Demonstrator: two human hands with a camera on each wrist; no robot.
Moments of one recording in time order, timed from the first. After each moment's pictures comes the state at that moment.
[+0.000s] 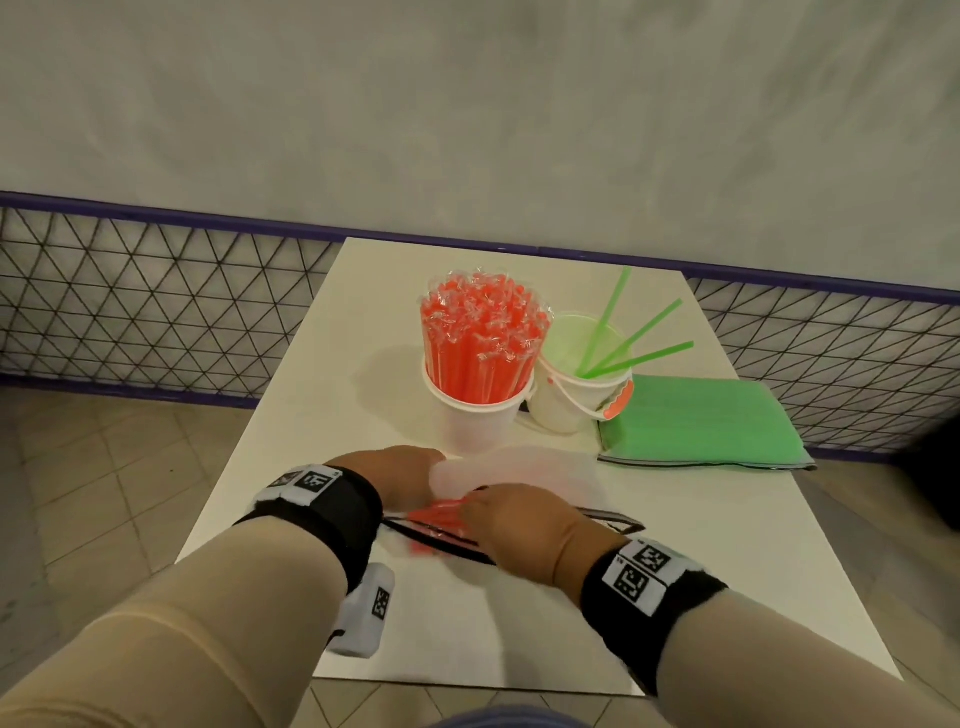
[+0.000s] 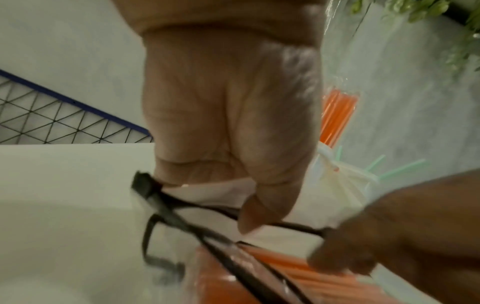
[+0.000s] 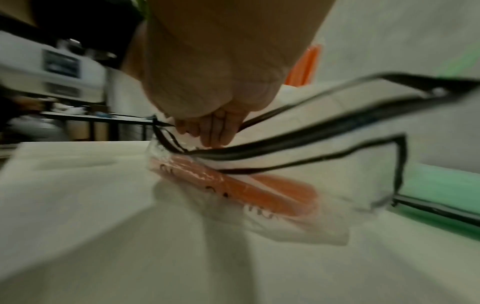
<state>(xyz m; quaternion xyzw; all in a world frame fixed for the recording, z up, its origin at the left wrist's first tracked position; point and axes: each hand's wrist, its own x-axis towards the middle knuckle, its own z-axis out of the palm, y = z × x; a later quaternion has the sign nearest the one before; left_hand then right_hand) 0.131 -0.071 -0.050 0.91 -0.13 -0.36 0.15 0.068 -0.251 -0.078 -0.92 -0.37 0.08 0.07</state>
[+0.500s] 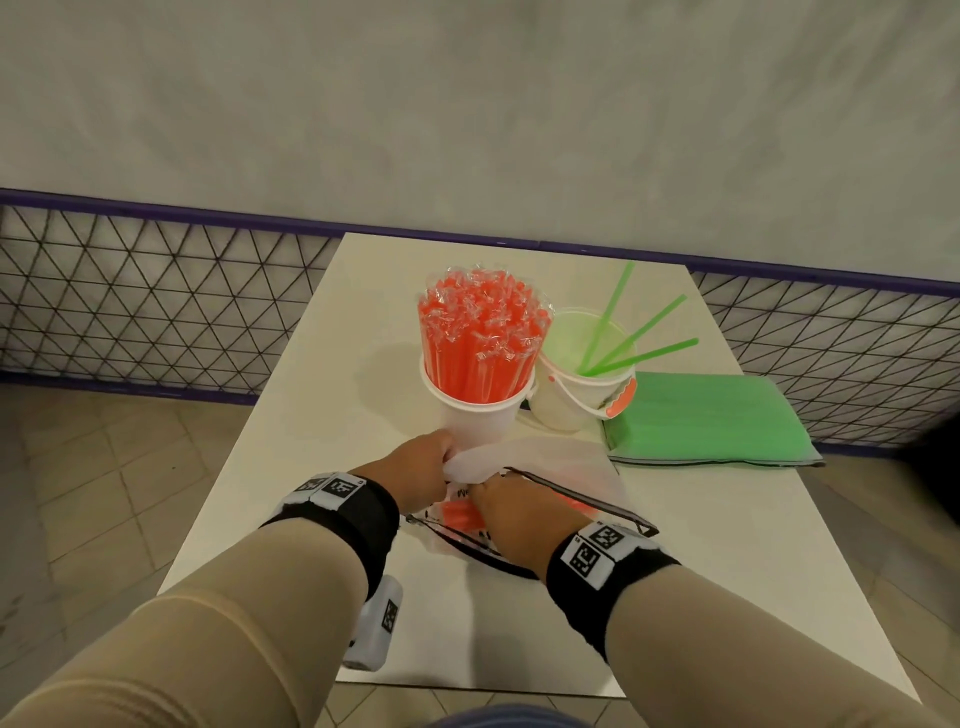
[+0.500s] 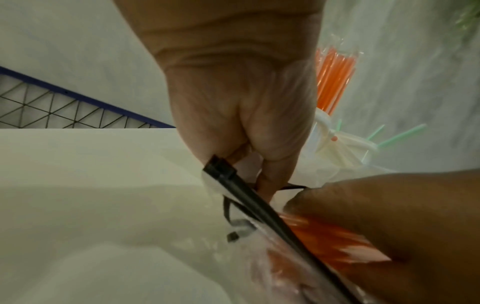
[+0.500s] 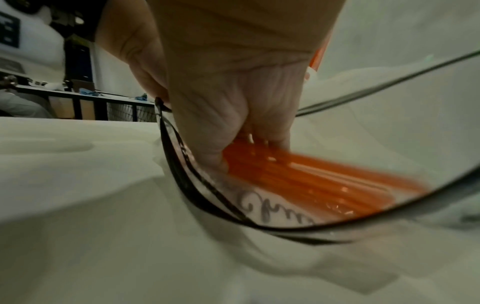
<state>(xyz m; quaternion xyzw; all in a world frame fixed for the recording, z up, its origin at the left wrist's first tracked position) 0.136 -0.084 -0.074 0.93 -0.12 -0.25 0.24 0.088 -0.252 -0.096 -0.96 -0.23 0.13 0.04</state>
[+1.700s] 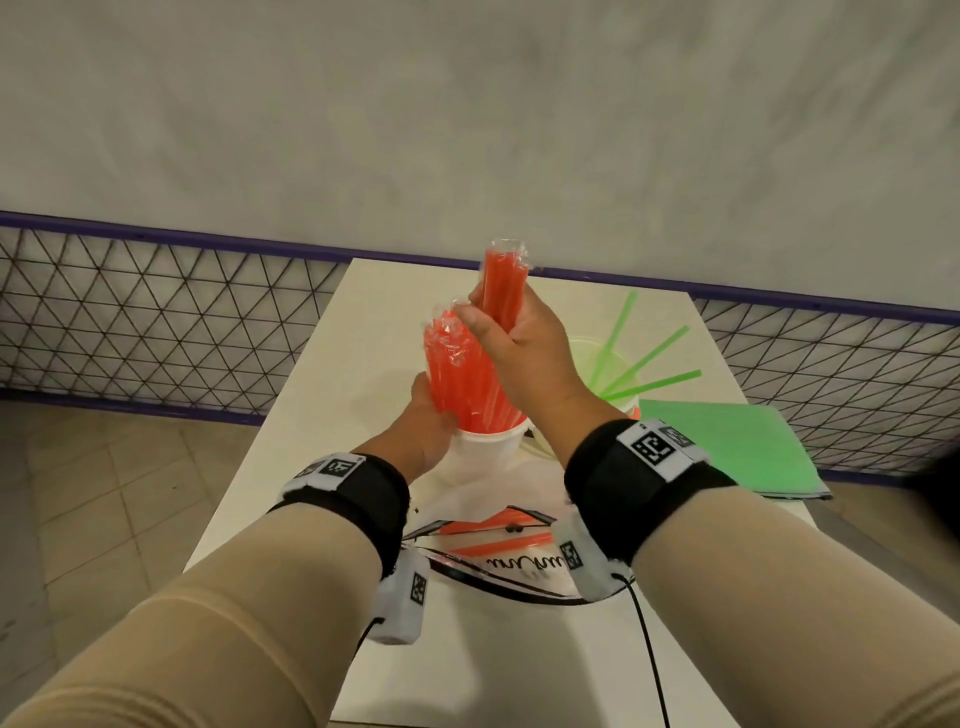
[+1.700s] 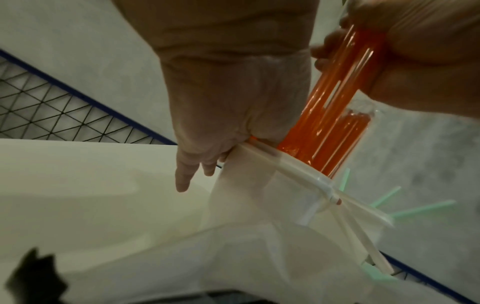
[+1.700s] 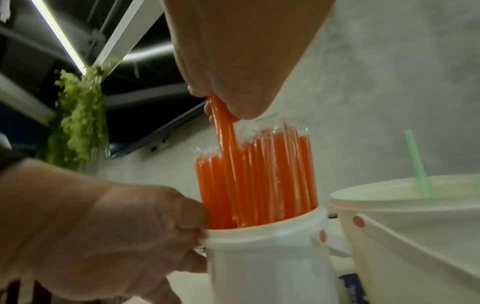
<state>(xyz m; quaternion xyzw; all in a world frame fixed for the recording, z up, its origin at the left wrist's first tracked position) 0.182 -0.099 -0.039 0.79 0.03 -0.12 0.60 0.164 -0.224 0.069 -0.84 -0.09 -0.15 0.52</state>
